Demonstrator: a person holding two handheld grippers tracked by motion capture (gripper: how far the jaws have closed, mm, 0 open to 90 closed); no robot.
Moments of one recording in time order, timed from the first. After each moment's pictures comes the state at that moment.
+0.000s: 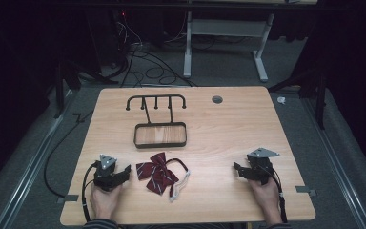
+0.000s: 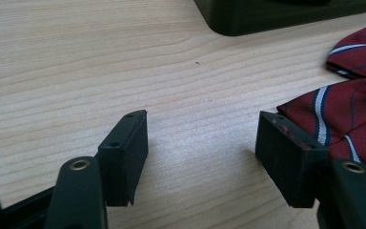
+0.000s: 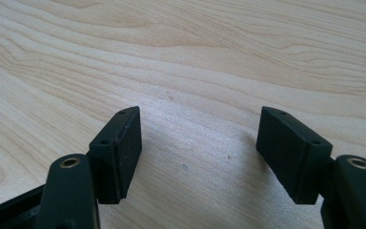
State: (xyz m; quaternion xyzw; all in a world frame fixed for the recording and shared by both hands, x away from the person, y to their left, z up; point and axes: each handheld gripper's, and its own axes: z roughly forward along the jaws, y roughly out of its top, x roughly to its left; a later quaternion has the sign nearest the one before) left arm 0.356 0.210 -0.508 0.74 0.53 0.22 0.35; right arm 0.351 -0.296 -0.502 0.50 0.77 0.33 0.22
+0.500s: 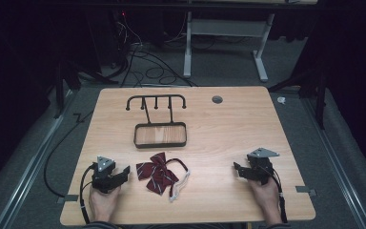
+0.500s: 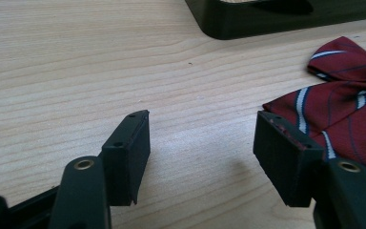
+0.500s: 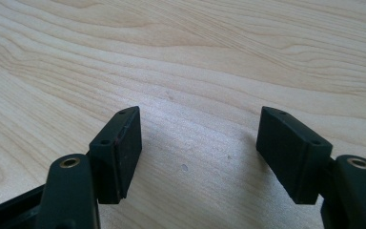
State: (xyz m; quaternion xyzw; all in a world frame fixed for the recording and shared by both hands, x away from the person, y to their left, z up) left arm 0.348 0.213 -0.504 0.73 0.54 0.21 0.37; right arm 0.351 -0.296 -0.502 0.50 0.77 0.33 0.22
